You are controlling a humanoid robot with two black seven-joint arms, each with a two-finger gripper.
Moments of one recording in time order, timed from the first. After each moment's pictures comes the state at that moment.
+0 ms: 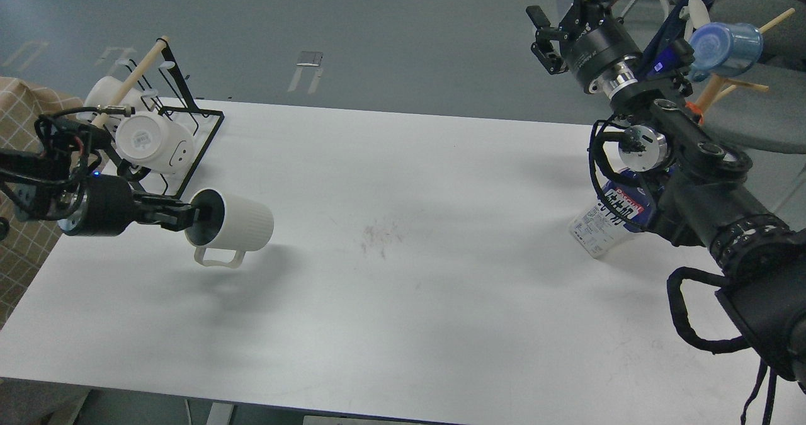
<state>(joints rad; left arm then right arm) -0.88 1.08 -0.29 -1.33 1.64 -0.49 -0.49 1.10 0.00 0.92 0.26 -0.64 0.45 0.49</state>
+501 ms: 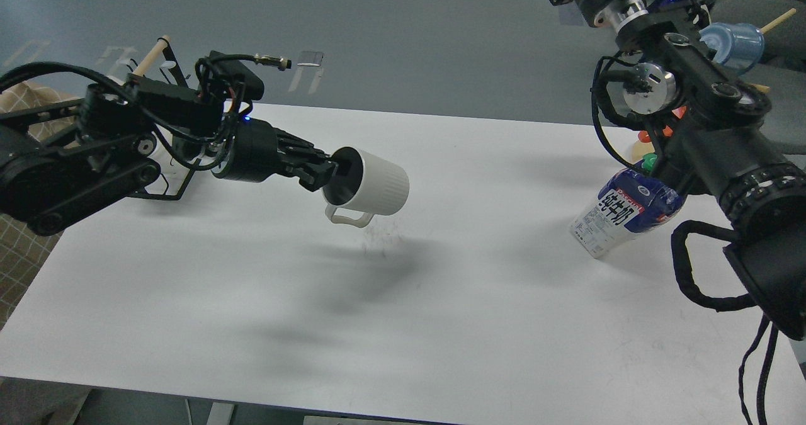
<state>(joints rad) -1.11 0.68 -0.28 -1.27 1.77 -0.49 -0.43 1.27 0.00 0.92 0.24 -0.64 0.42 0.49</state>
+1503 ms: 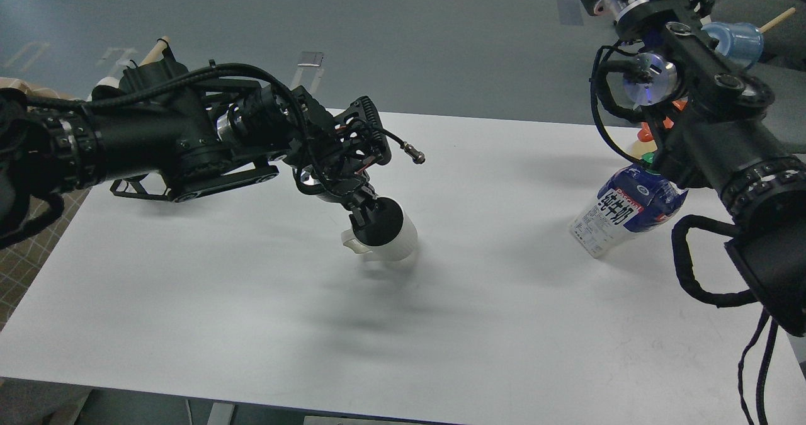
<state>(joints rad) -1.45 0.28 0.30 -1.02 1.88 -0.49 -0.45 1.27 0.00 0.92 0.25 -0.64 0.42 0.49</state>
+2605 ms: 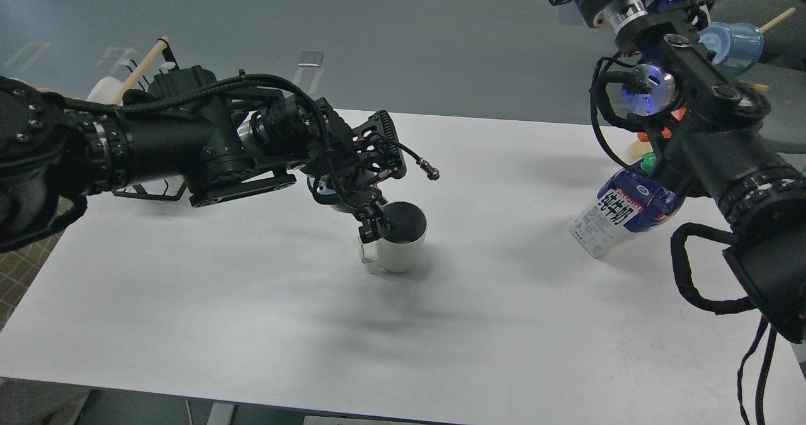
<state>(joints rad) -1.45 0.21 0.34 -0.99 1.86 -0.49 -0.46 1.24 0.00 0.93 0.25 -0.64 0.42 0.49</state>
